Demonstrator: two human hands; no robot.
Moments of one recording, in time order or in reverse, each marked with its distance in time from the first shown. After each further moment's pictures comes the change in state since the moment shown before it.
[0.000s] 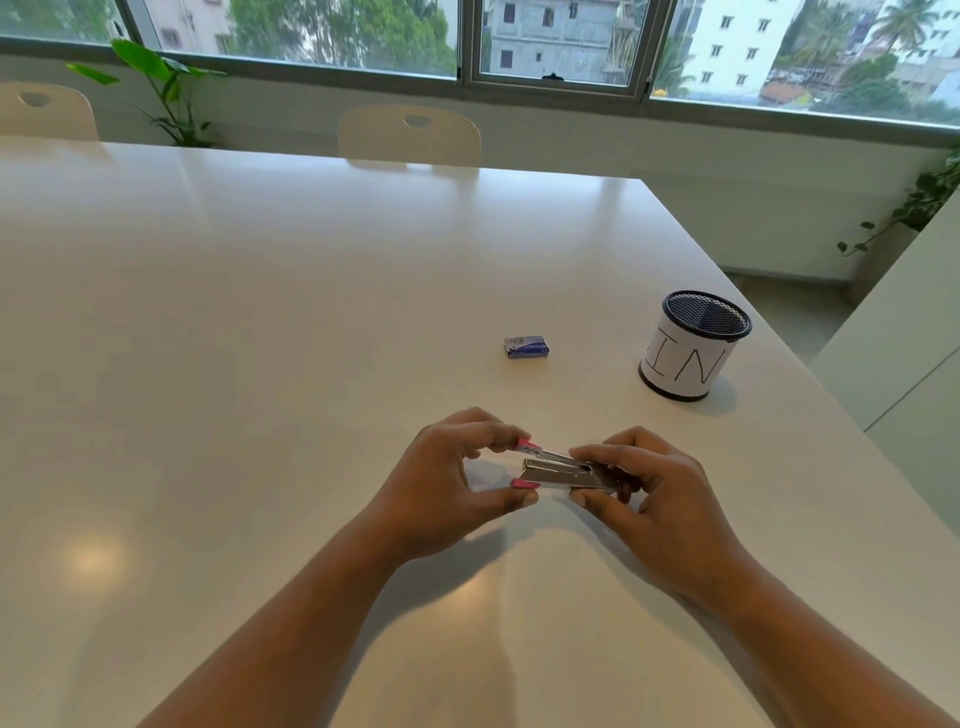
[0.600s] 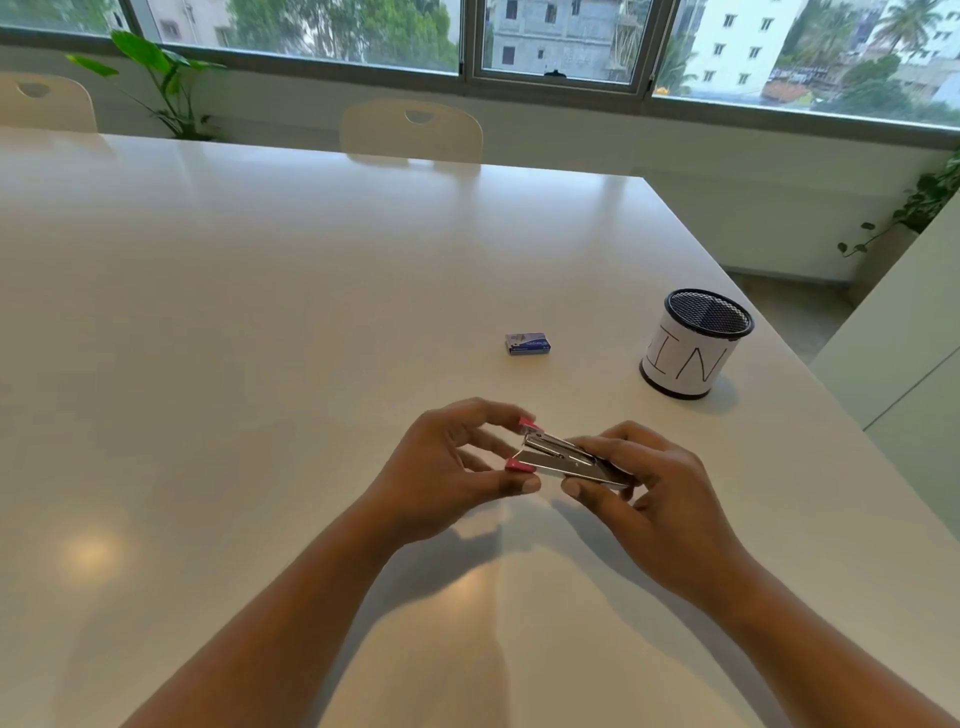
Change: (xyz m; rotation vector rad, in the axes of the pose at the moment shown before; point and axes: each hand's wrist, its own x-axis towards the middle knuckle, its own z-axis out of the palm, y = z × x) left_hand 0.003 0.014 -0.010 -0.256 -0.042 -0.124; right_hand 0.001 -0.017 0.001 -0.015 0.005 -0.091
